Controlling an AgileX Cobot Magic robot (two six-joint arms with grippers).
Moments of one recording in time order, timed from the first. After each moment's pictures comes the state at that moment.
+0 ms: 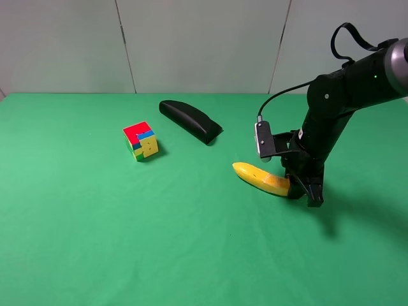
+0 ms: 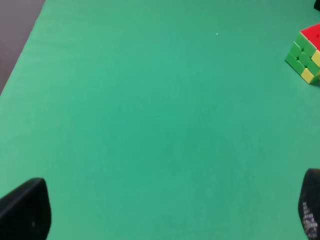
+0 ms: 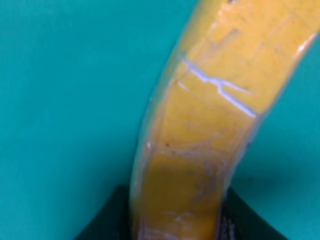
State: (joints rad) left arm 0.05 -0.01 -0.50 0.09 1.06 -0.09; right arm 0.39 1.86 -0.96 -0.02 0.66 -1.13
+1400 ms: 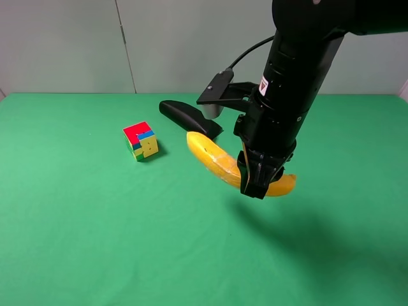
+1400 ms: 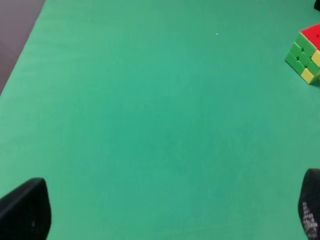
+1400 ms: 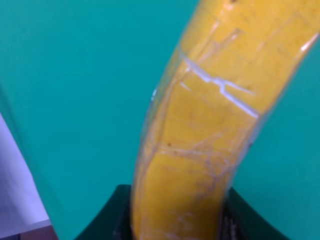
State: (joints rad) left arm 0.05 -0.01 -0.50 0.09 1.06 -0.09; right arm 0.77 1.64 -1.20 0.13 1.11 -0.55
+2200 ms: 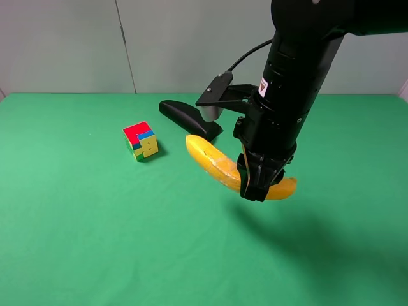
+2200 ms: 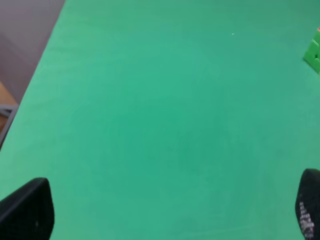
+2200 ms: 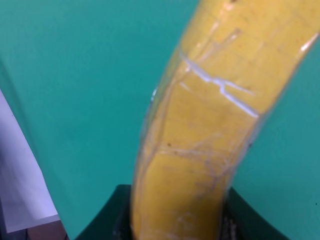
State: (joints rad) left arm 0.05 -0.01 -0.50 0.12 1.06 -0.06; right arm 0.77 1.64 -1.20 0.14 1.13 -0.55
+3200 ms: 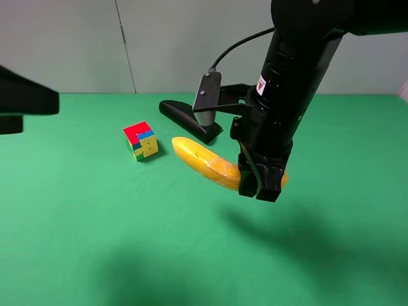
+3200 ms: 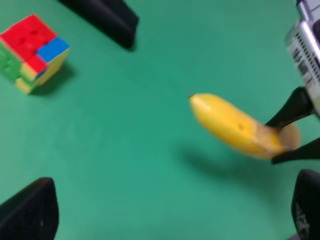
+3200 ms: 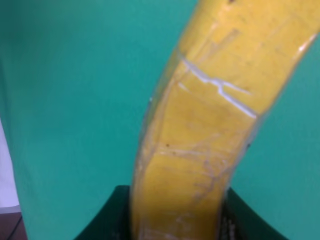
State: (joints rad) left arm 0.05 0.83 -0.63 -0.87 0.84 0.54; right arm 0.77 1.64 -1.20 0.14 1.09 -0.76
